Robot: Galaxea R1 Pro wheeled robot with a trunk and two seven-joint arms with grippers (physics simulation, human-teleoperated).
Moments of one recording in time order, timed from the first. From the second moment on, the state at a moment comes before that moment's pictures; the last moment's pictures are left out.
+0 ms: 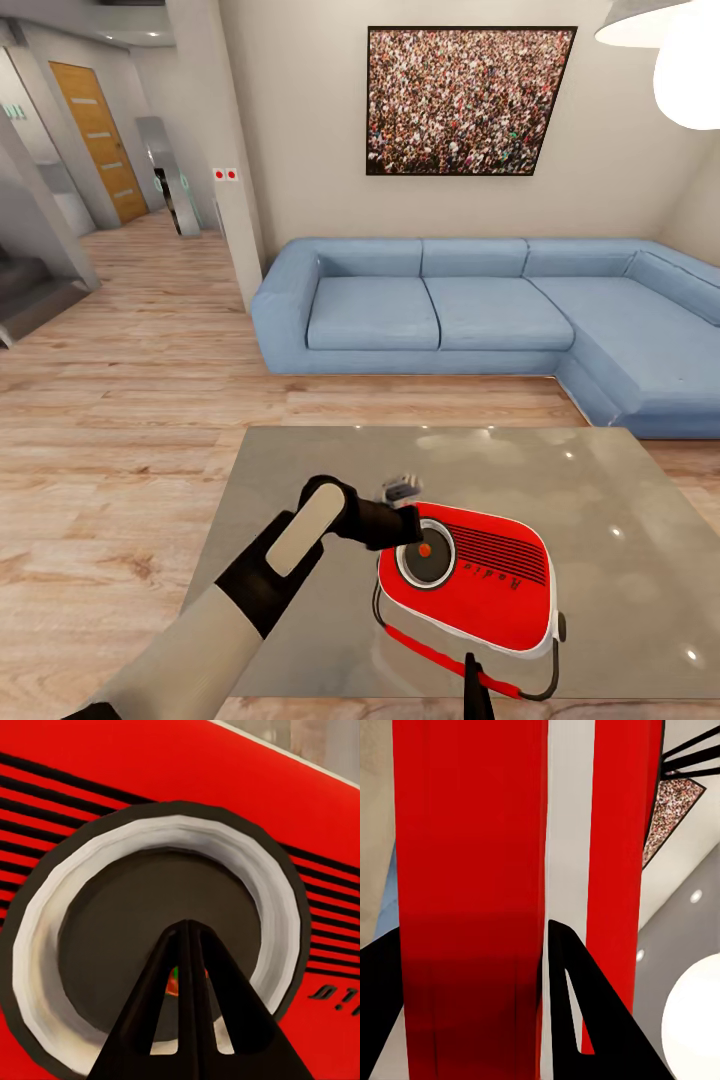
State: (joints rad) left arm -0.73 -0.17 -0.58 -1.06 1.27 0.94 0.42; right arm 0.08 -0.07 0.74 -1.06 1.34 1.04 -0.77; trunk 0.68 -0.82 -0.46
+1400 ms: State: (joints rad) left arm -0.73 -0.17 -0.65 -1.49 1.30 0.95 0.35; right arm 0.08 -0.09 0.72 -1.40 1.44 1.04 -0.36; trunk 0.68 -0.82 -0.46
